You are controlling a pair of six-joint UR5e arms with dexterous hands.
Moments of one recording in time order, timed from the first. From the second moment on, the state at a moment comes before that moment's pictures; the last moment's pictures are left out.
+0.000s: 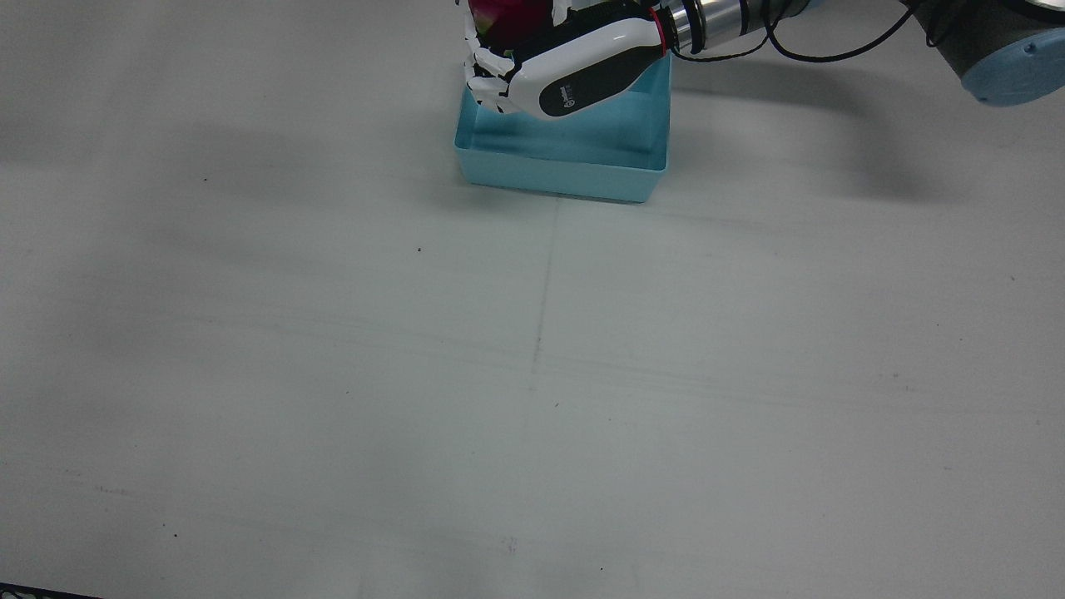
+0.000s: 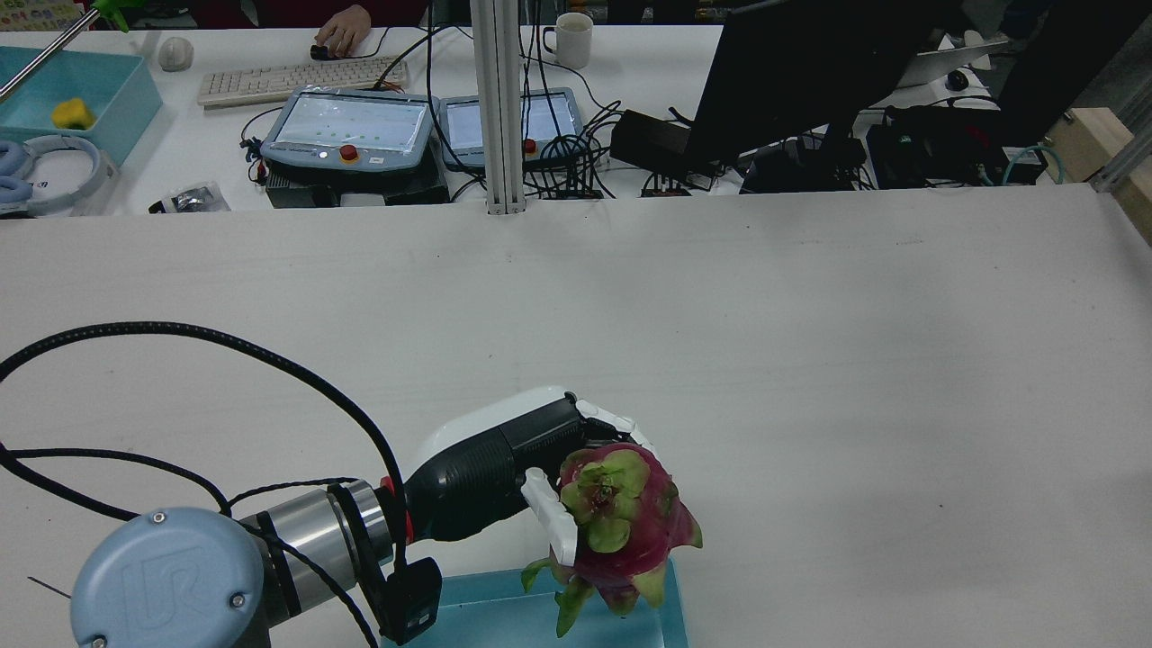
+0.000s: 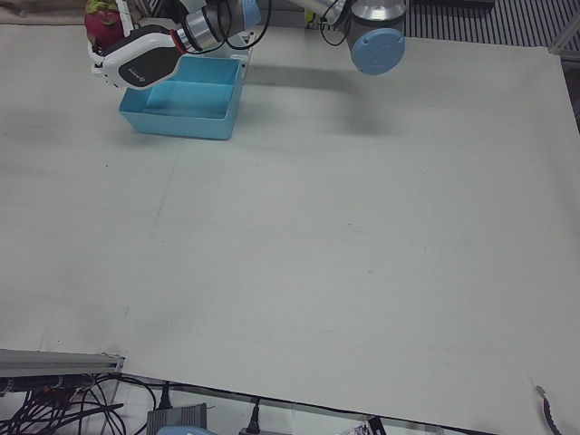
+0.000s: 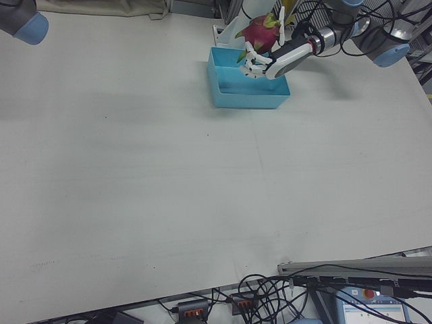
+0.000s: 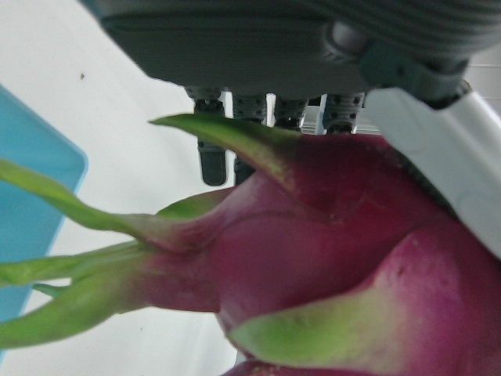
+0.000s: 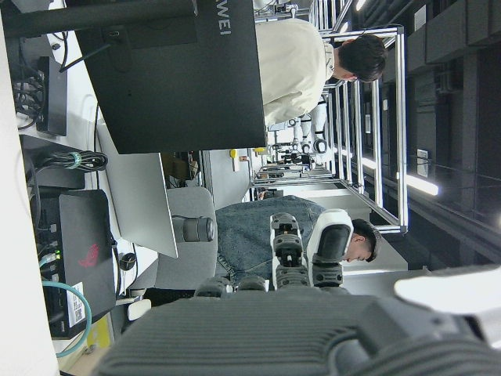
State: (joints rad) left arm -0.30 -2.30 -2.06 0.77 1.43 0.39; right arm 1.52 -1.56 1.57 -3.29 -1.45 0.11
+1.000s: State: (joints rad) left arm -0.25 -2.27 -2.05 0.73 1.43 0.40; right arm 1.52 -1.56 1.57 -3.29 -1.45 0.11
